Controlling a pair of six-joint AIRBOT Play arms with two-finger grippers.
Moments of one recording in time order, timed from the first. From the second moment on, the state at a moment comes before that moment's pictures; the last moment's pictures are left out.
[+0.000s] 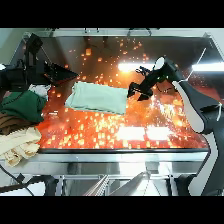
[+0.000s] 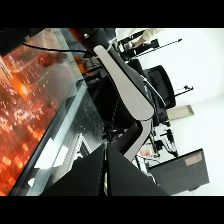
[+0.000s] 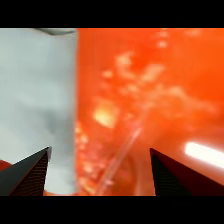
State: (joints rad) left arm 0.12 -1.44 1.24 0.08 -1.63 -0.94; right arm 0.20 -2.09 1.87 -0.98 1.41 1.65
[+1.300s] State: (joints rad) left arm 0.12 -1.44 1.24 0.08 -1.70 -0.93; right arm -0.66 -1.56 1.32 -0.64 1.30 1.28
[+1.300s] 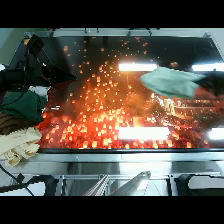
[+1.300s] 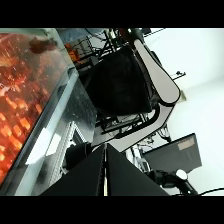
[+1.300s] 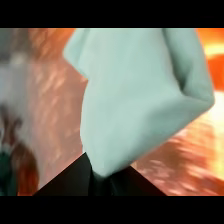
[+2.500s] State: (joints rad) left arm 0.12 -1.44 1.24 0.09 -1.68 -0.92; right arm -1.80 -1.45 0.82 -0.50 1.33 1.02
